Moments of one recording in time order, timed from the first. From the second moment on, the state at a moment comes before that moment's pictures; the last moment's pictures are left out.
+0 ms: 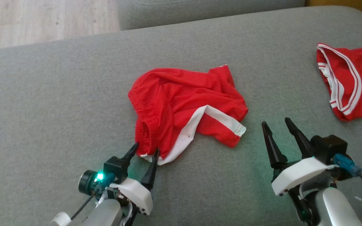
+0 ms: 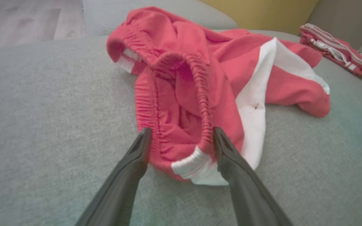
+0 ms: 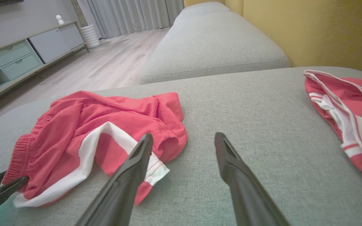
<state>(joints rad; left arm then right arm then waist) -0.32 0.12 -0.62 0.66 -0.42 -0.04 -0.20 -0.06 -0.08 0.14 0.13 0.21 0.12 0.05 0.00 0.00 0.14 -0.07</state>
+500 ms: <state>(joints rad) -0.35 0.10 -0.61 0.73 -0.46 -0.05 -0.21 -0.10 -0.06 0.18 0.26 0.28 0.12 0.15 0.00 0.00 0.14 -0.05</state>
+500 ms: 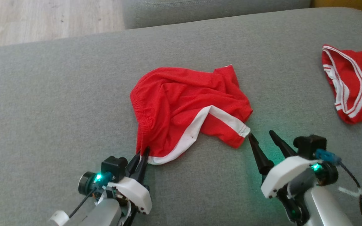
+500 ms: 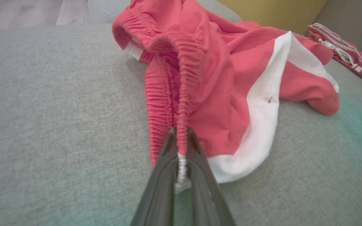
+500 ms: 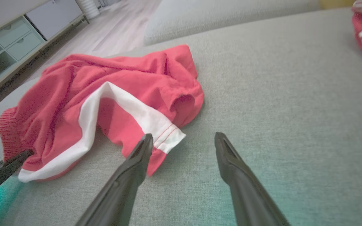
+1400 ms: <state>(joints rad) -0.36 0.10 -0.57 0.64 -0.53 -0.07 -0.24 -0.32 -0.06 0.33 0.49 0.47 0.12 -0.04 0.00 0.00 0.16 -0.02</state>
